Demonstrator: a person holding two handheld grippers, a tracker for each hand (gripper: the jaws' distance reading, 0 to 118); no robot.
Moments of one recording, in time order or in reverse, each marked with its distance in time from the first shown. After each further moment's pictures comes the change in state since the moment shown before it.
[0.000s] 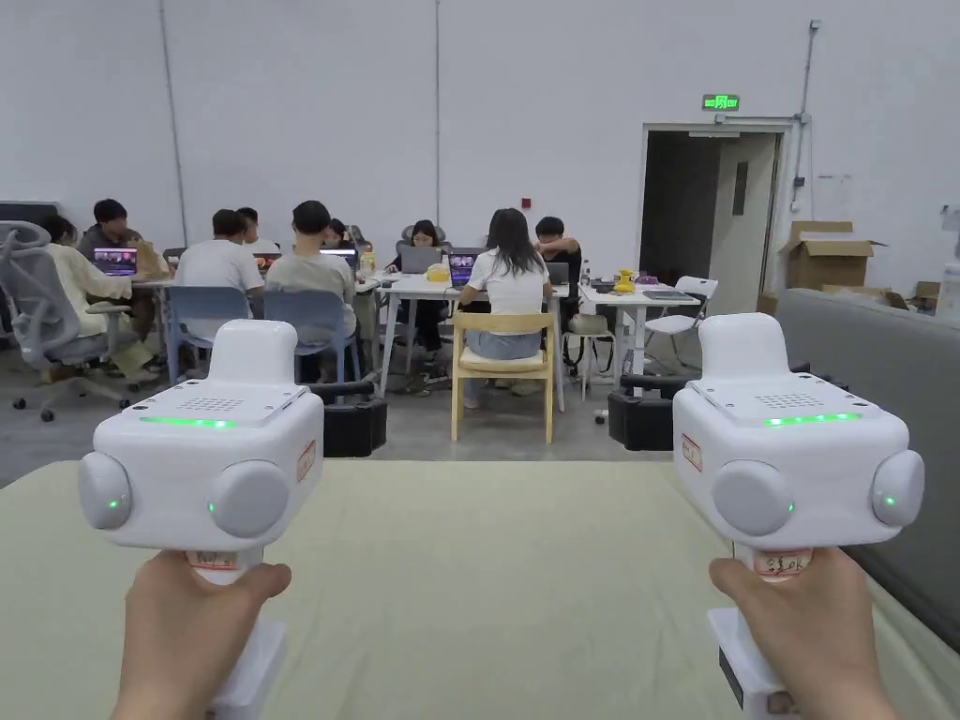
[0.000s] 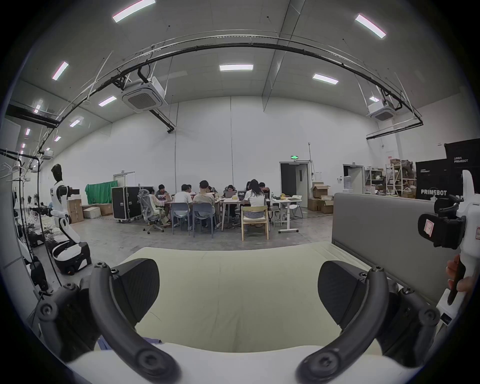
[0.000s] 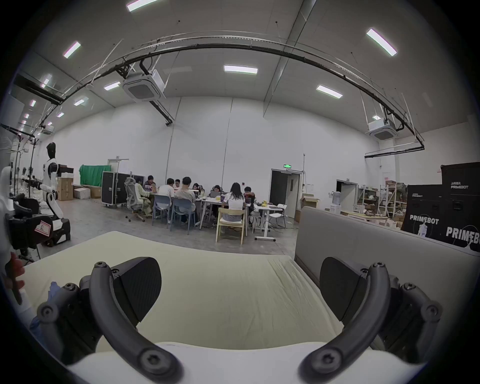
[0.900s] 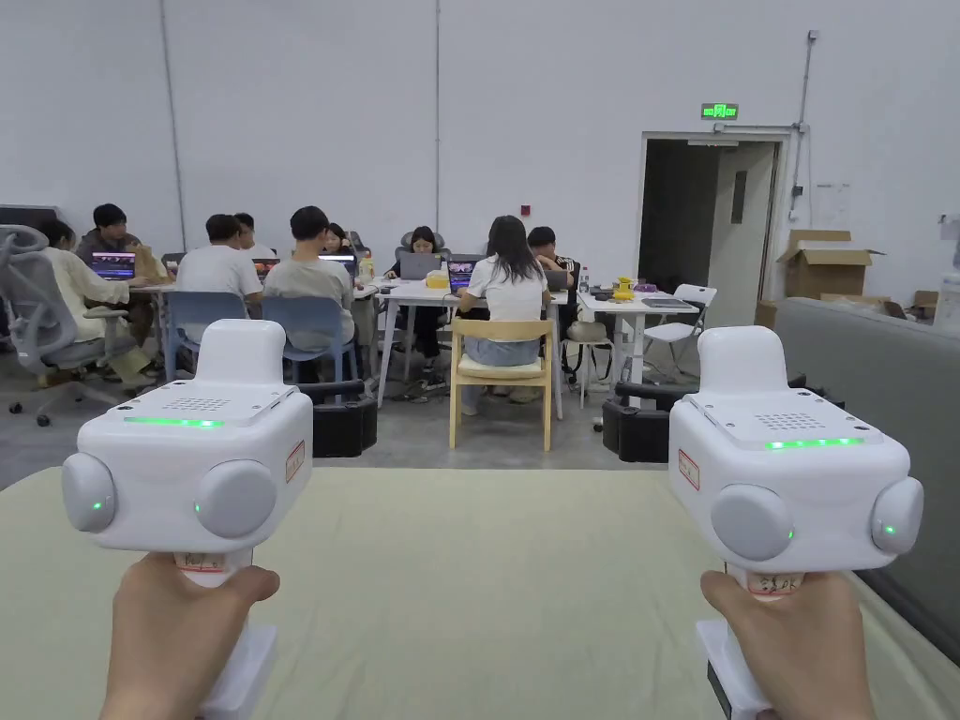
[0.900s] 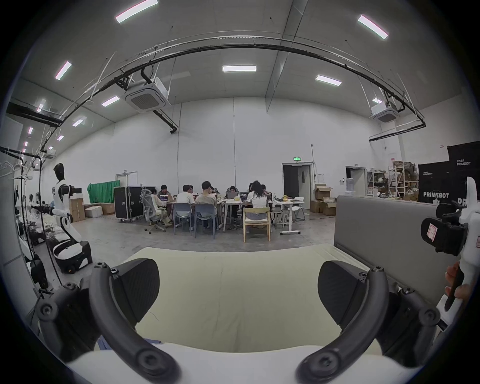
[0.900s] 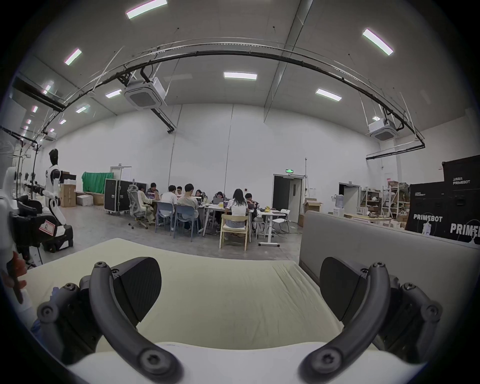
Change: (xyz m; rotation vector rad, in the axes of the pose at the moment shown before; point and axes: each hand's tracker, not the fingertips) left arm -0.004 0.003 -0.004 0.004 0.005 0.016; right arm -0.002 -0.006 -0.003 0.043 0.014 -0.023
